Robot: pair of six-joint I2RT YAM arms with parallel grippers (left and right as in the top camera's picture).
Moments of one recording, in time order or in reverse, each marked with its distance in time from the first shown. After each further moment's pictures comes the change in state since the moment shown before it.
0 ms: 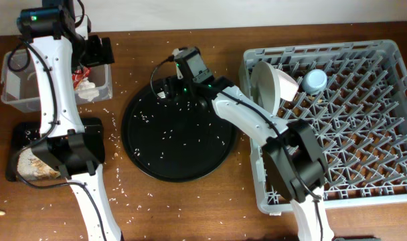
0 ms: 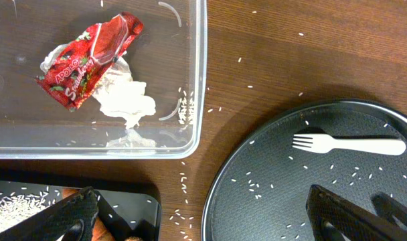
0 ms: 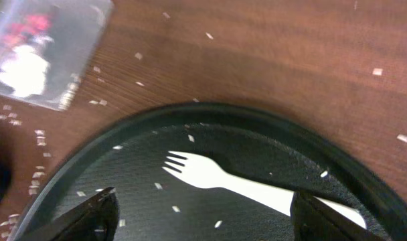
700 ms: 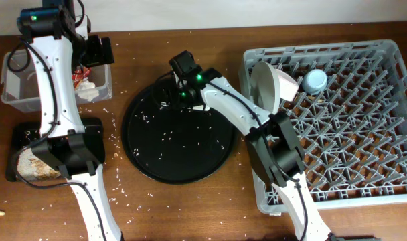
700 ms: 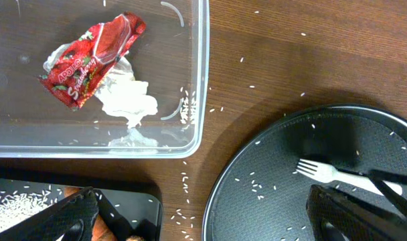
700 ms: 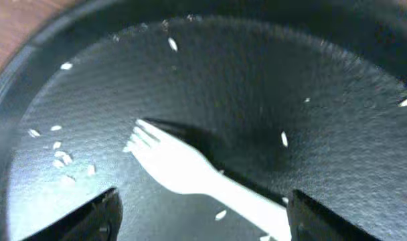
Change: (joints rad) left arm 0.000 0.000 0.000 -0.002 -0.010 0.000; right arm -0.005 0.212 0.314 -0.460 -0.114 0.034
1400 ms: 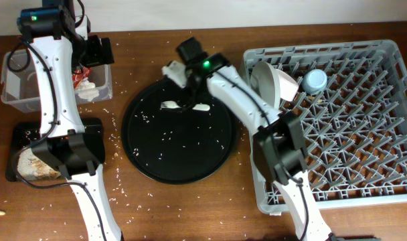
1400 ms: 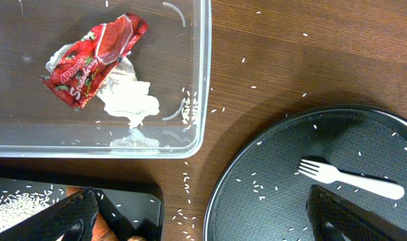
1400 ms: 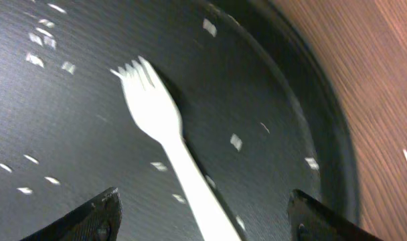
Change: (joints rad) left arm 0.000 0.000 0.000 0.001 -0.005 0.000; right arm -0.026 0.000 0.131 -0.172 0.009 -0.743
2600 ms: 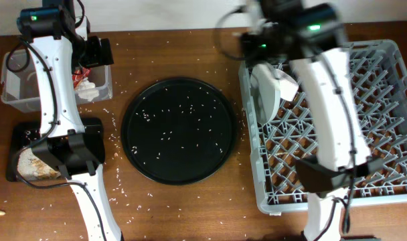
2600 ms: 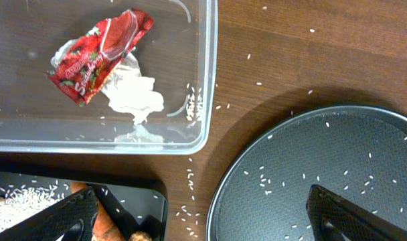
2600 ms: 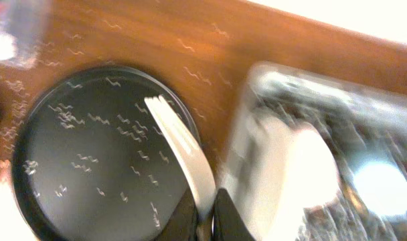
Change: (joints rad) left arm 0.000 0.000 0.000 -0.012 -0.016 0.000; right arm -0.245 -0.313 0.517 -0.696 0.183 0.483
